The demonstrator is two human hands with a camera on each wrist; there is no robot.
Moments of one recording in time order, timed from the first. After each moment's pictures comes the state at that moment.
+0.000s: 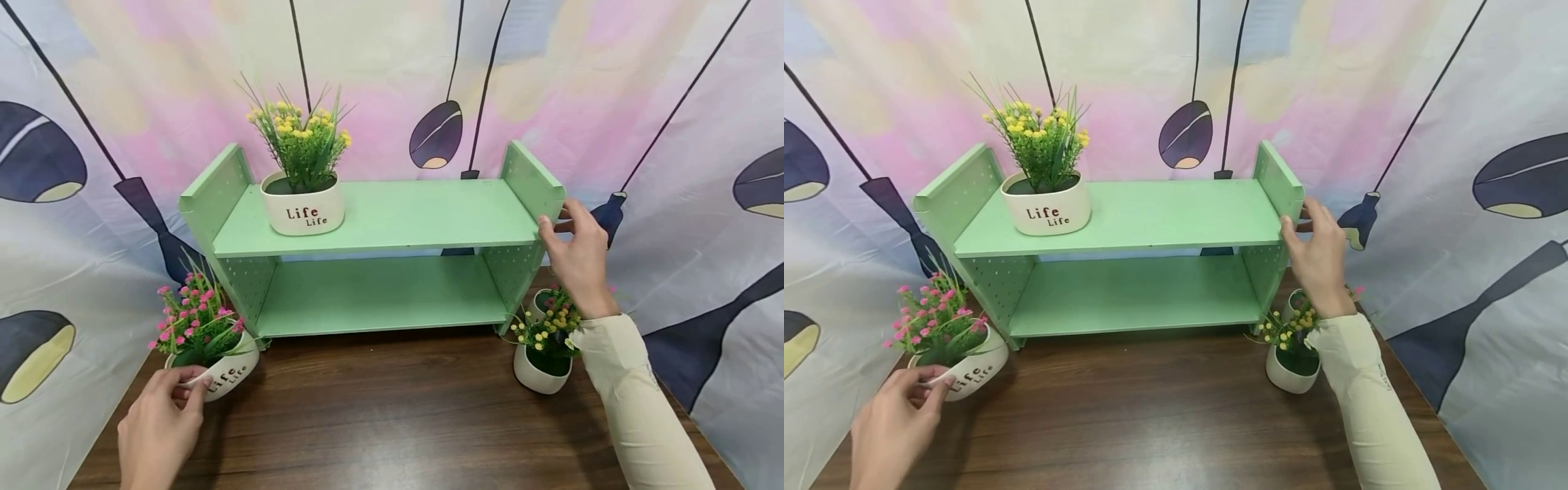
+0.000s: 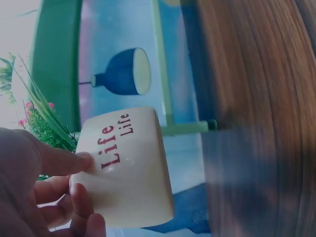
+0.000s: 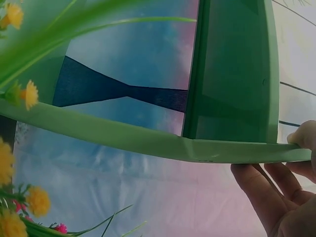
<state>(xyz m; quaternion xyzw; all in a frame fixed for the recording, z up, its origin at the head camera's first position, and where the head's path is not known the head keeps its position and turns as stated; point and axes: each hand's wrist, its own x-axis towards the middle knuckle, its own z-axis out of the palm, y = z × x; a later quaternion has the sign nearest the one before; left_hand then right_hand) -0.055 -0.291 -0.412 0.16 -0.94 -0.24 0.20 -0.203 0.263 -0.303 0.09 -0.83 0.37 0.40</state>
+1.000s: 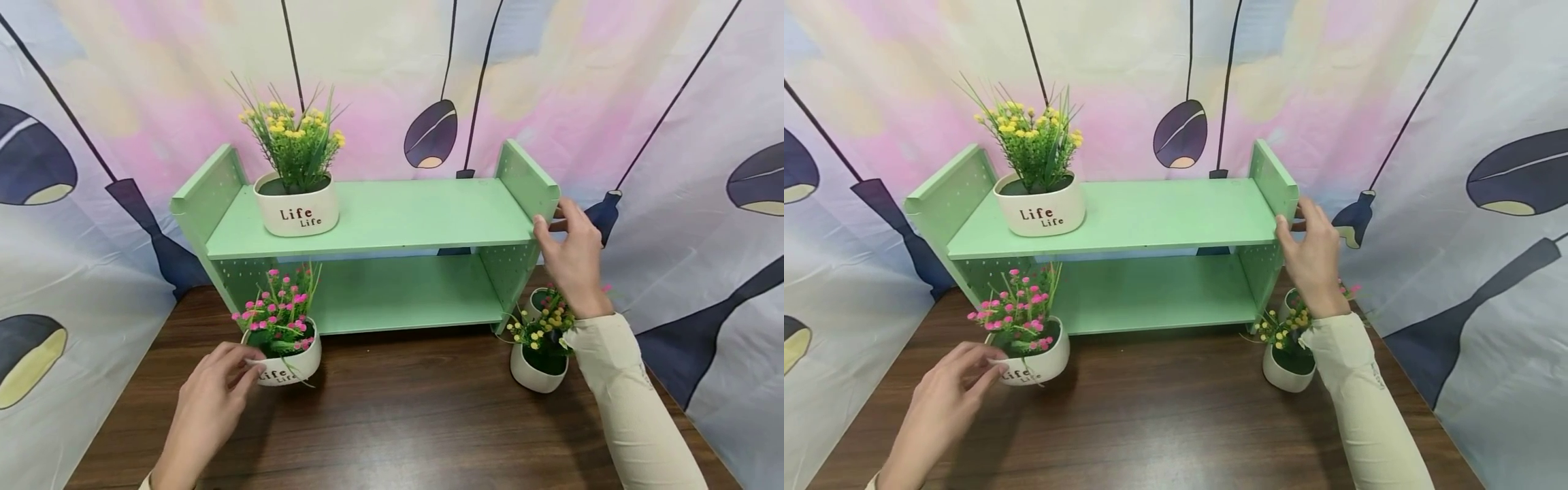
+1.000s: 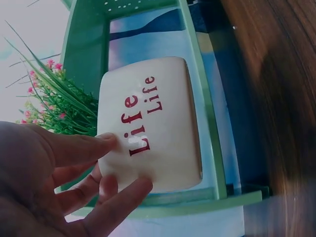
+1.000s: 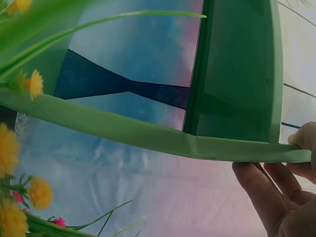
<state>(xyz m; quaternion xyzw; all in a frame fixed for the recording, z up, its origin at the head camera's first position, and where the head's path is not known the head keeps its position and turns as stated) -0.074 -0.234 -0.392 -0.07 -0.93 -0.25 0.26 -0.206 0.262 -0.305 0.08 -0.84 0.36 0.41</state>
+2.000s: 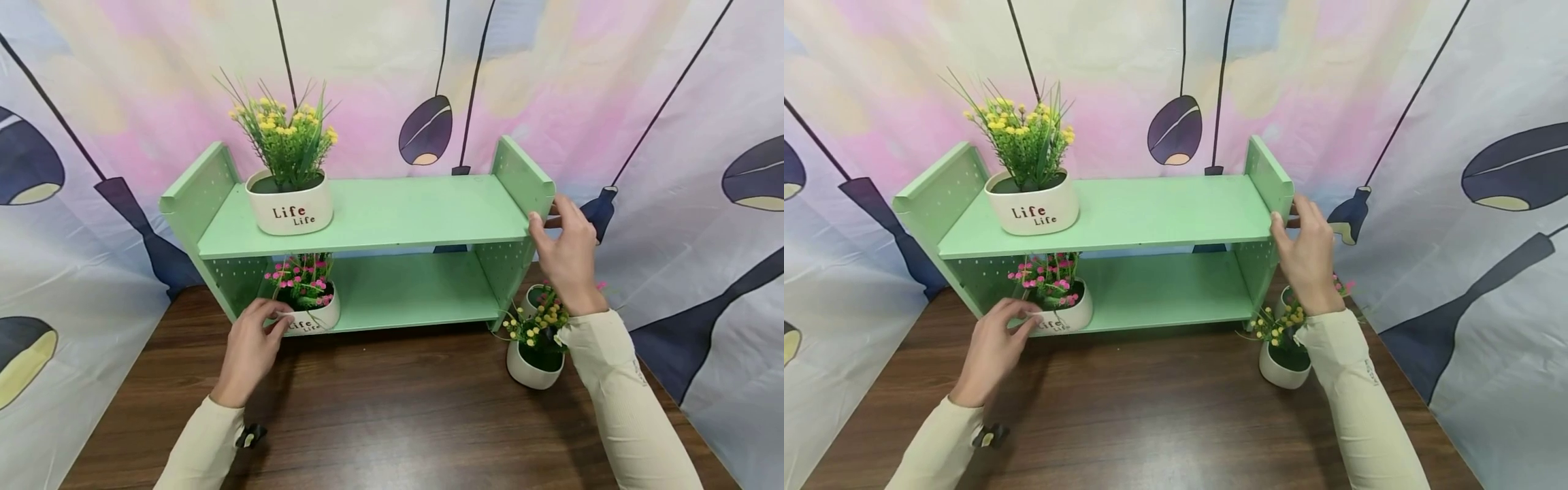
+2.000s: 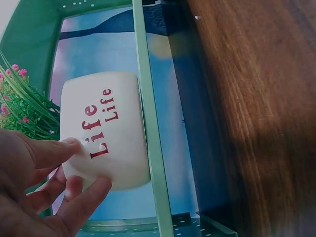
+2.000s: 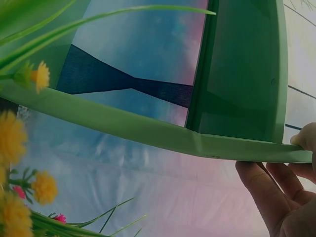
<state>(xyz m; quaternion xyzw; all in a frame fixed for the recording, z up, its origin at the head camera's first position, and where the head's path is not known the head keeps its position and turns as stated) -0.163 -0.215 -0.415 -0.11 -0.91 -0.31 0.26 -0.208 0.261 -0.306 0.09 -0.83 0.36 0.42</state>
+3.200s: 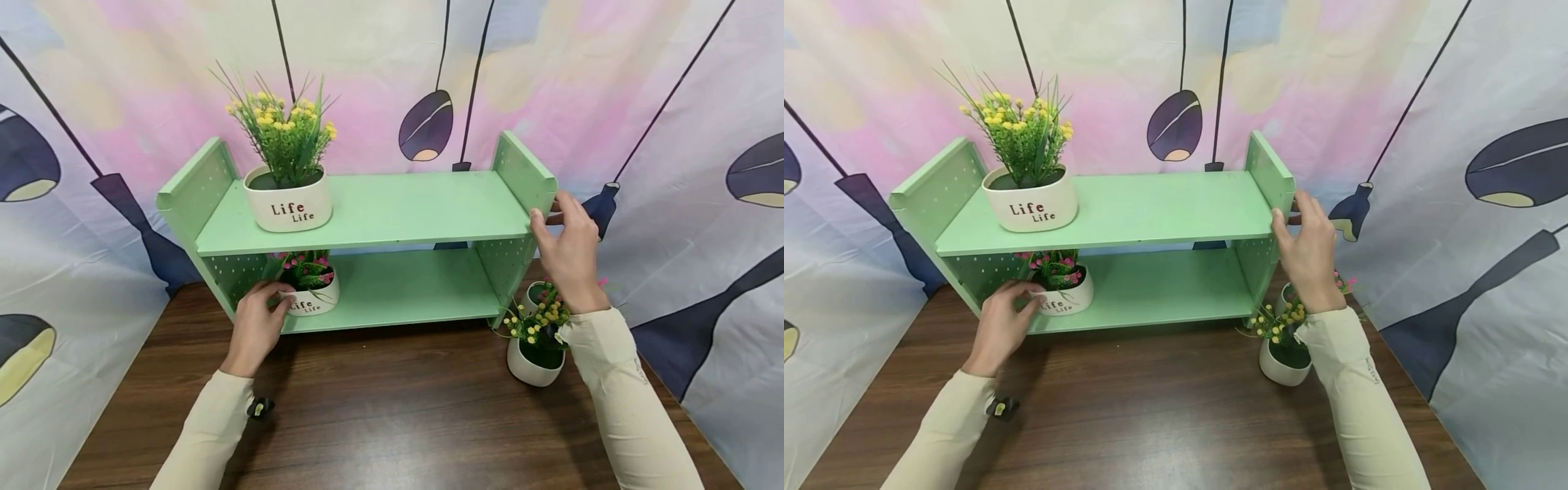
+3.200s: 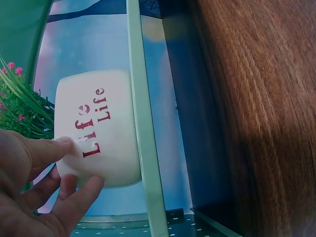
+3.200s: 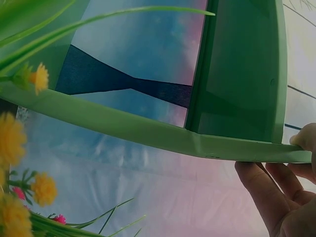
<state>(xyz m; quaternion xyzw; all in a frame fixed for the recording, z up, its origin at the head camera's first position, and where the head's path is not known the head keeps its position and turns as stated) -0.200 -0.216 -0.414 -0.09 -0.91 -0.32 0.25 -0.209 0.261 -0.306 0.09 -0.83 0.35 0.42</state>
